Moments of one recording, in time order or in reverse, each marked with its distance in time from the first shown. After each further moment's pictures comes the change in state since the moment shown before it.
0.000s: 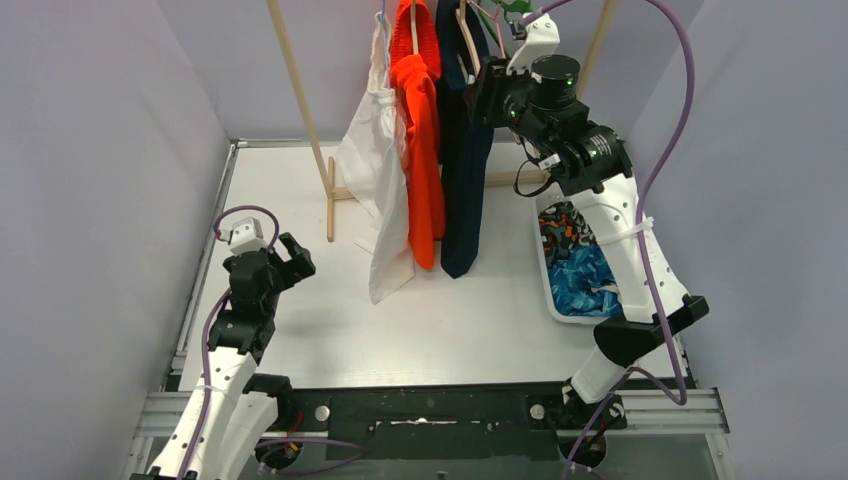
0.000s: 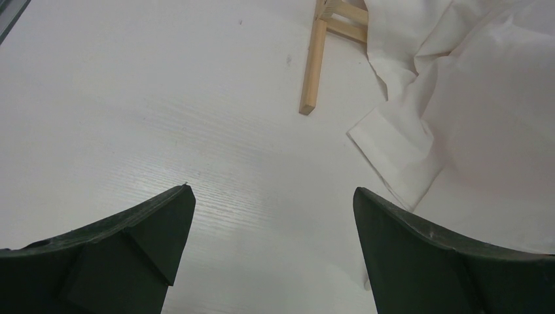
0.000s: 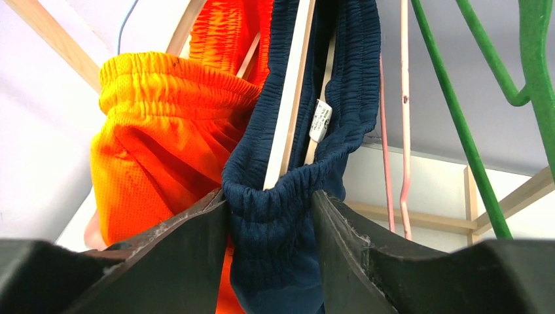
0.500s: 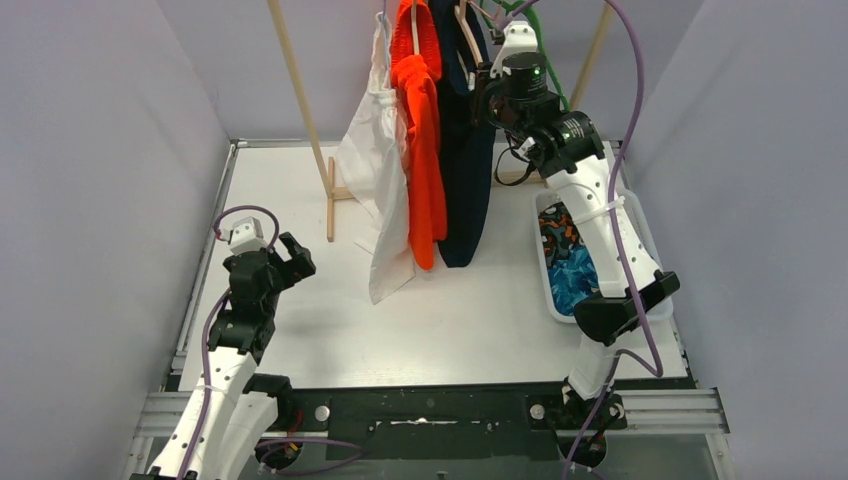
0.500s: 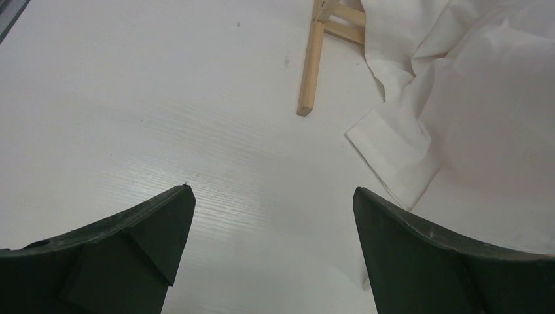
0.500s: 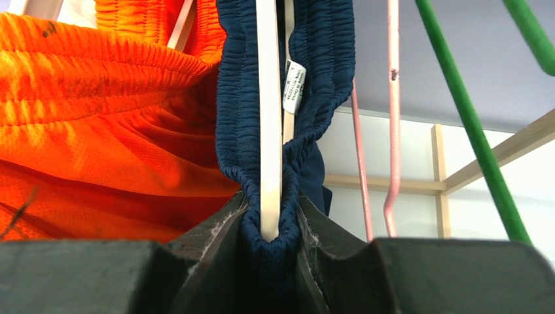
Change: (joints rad) left arm 0.000 0.000 0.000 0.006 0.004 0.000; right arm 0.001 0.171 0.169 -0.165 0.107 -0.008
